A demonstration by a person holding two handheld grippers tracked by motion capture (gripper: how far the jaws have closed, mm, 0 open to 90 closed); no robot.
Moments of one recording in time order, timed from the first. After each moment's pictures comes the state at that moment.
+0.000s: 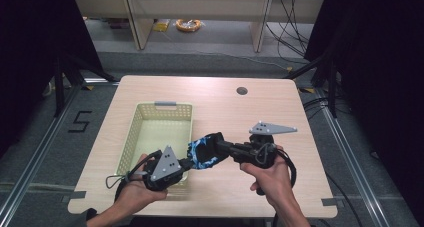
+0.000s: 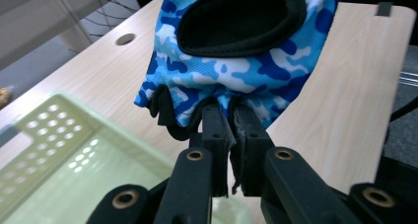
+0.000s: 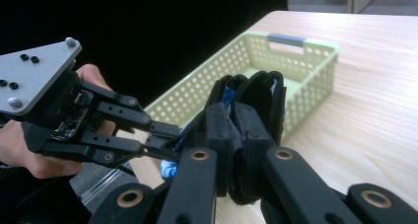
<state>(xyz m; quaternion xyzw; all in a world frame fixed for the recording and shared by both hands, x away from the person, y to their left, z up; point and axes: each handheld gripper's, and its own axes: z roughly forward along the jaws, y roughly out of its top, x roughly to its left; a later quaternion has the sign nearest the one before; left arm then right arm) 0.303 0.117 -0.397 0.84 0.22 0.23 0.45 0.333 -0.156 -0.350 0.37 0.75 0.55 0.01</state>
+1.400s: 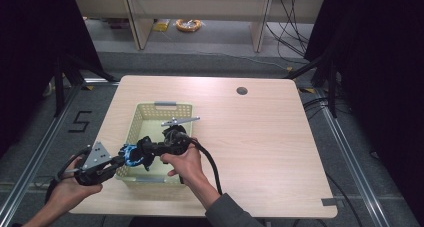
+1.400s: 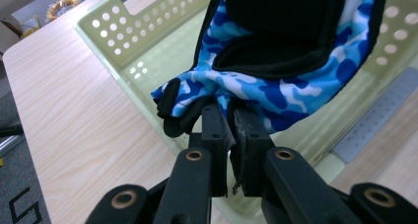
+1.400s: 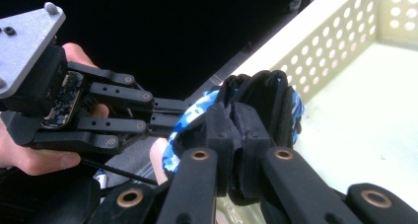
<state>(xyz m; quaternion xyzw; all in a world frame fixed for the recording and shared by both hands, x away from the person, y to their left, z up) 0.316 0.274 -0.423 0.85 0.31 0.26 0.33 0.390 0.029 -0.413 0.35 0.77 0.52 -0.11</state>
